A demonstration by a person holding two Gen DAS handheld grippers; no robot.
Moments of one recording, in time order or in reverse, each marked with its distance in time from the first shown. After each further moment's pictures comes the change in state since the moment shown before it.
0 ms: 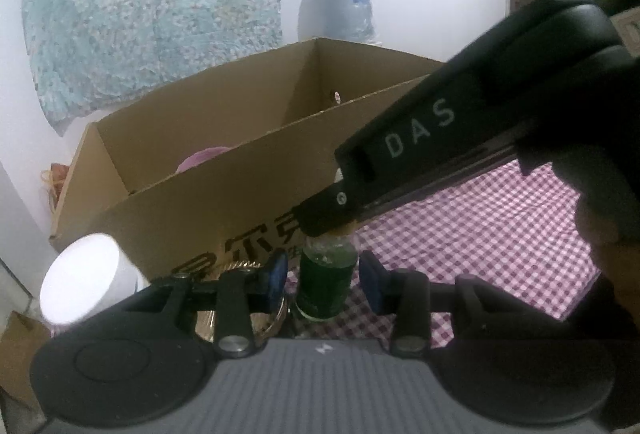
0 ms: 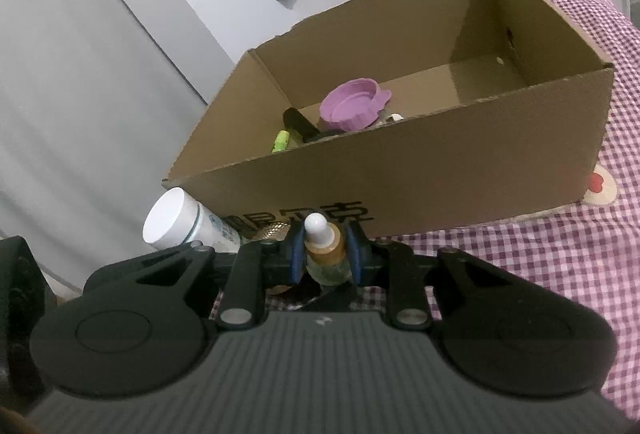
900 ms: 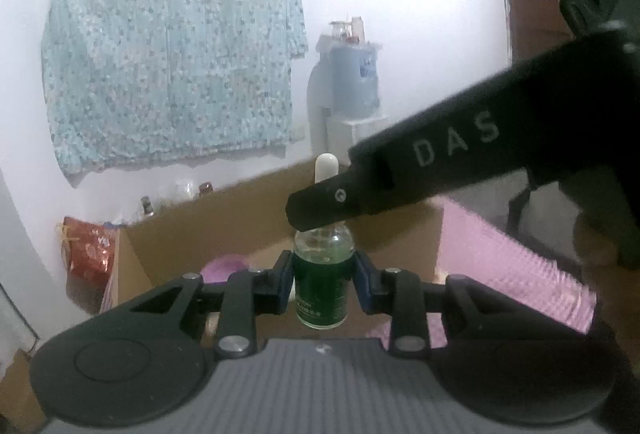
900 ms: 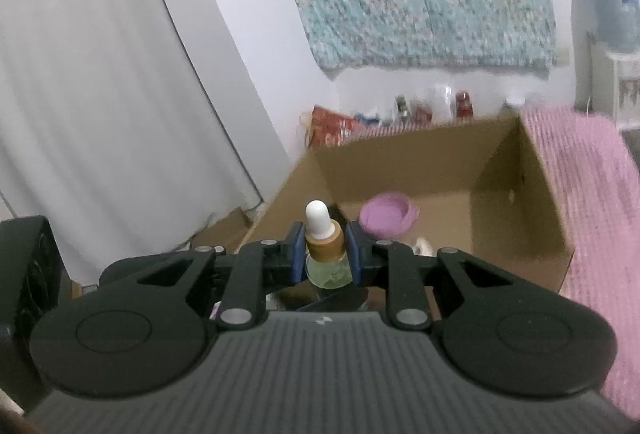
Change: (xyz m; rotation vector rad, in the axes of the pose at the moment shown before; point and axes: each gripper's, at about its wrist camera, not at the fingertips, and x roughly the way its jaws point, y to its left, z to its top) left arm -0.058 -0.005 0.073 -0.038 -0.202 0.021; right arm -0.080 0.048 0.051 -0.202 -0.206 0.040
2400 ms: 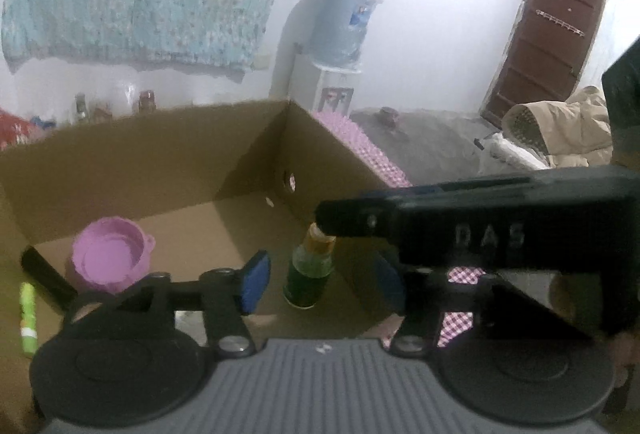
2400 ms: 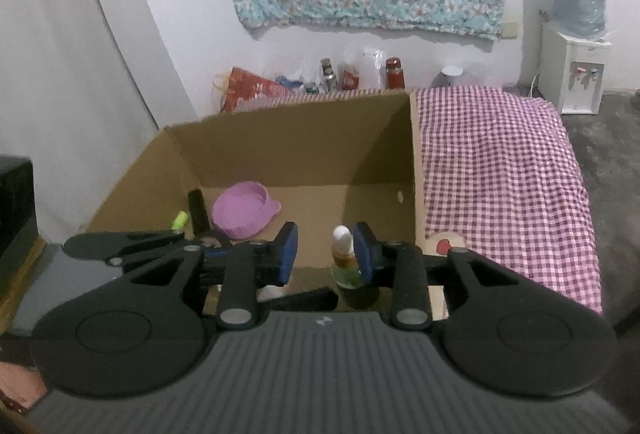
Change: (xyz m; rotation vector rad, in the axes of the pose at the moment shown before) left arm 0.133 0.015 0.012 -0.258 0.202 -0.202; right arm 0.070 -0.116 0.017 0.001 0.130 -0.193
